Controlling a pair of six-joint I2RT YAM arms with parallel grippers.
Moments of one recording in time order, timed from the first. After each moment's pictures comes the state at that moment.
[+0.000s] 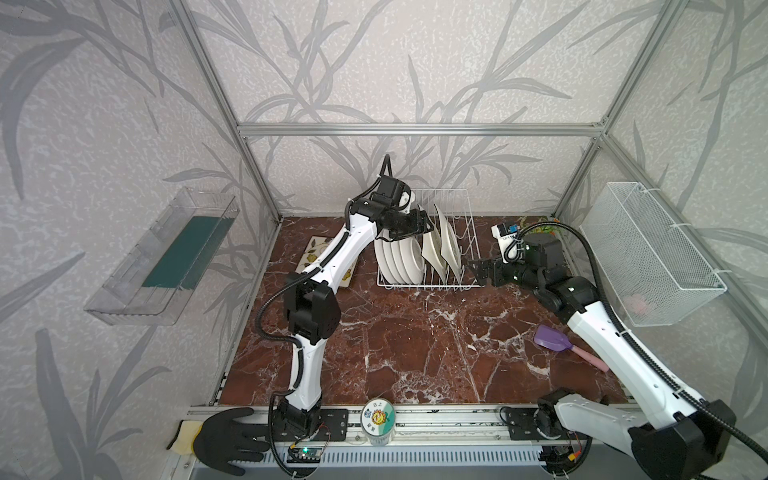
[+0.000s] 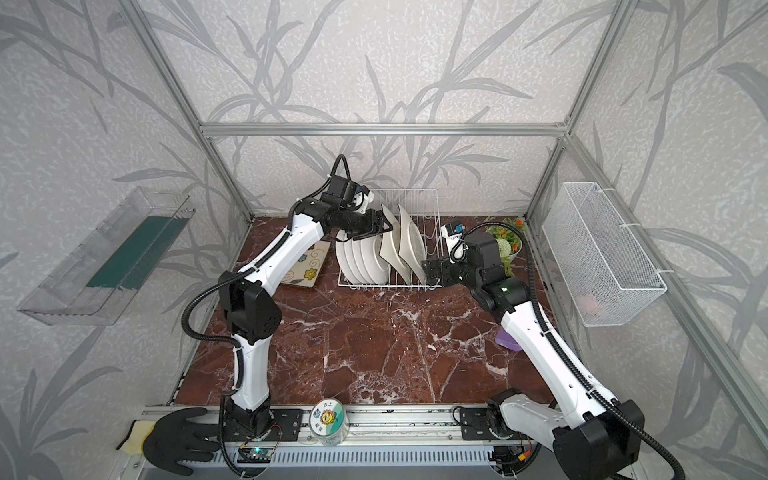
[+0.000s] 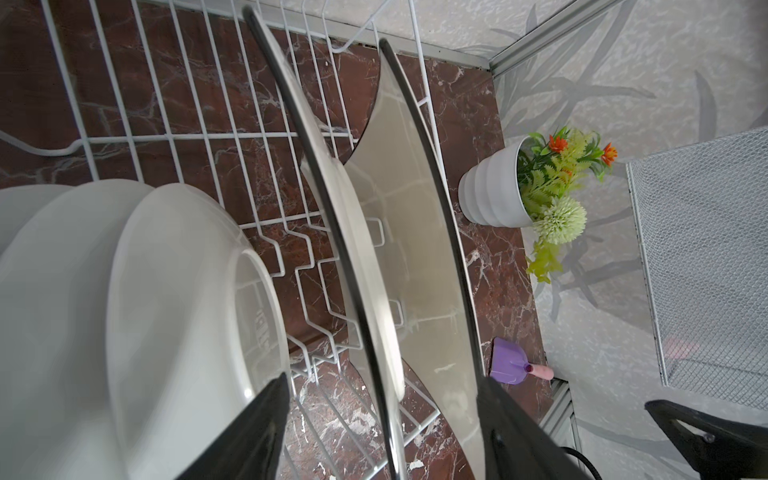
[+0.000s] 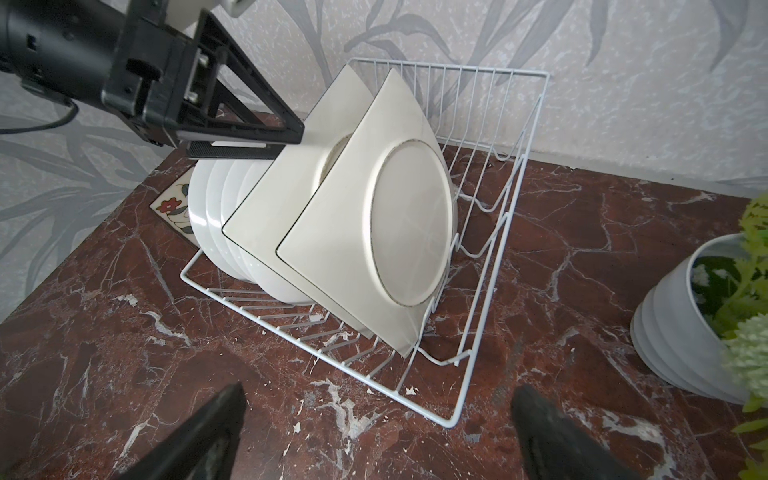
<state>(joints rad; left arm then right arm) -0.44 2.11 2.15 -0.87 0.43 -0.50 0.35 1.13 1.07 -0.48 -0.16 0.10</state>
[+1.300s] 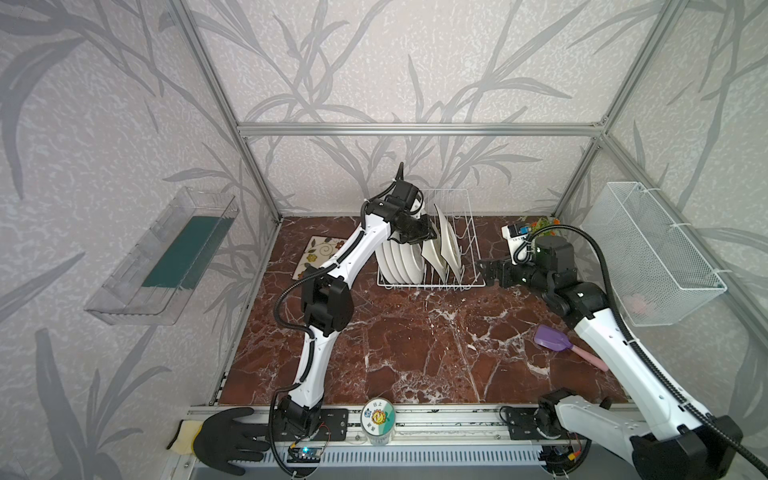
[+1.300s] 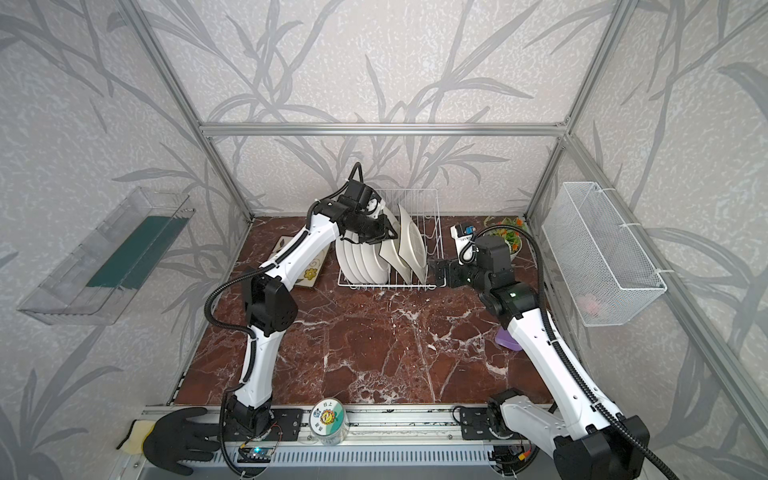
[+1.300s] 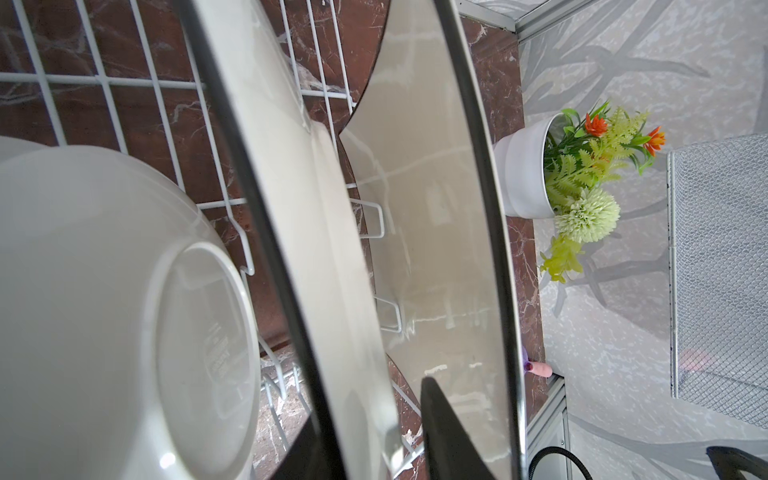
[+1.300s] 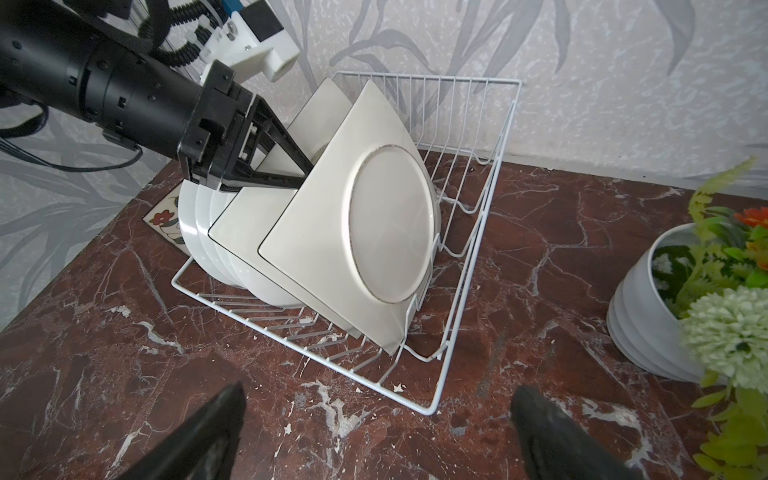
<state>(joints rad) -0.49 2.23 2.27 -0.94 0.43 -0.55 0.29 1.08 1.04 -0.48 -0.18 0.10</state>
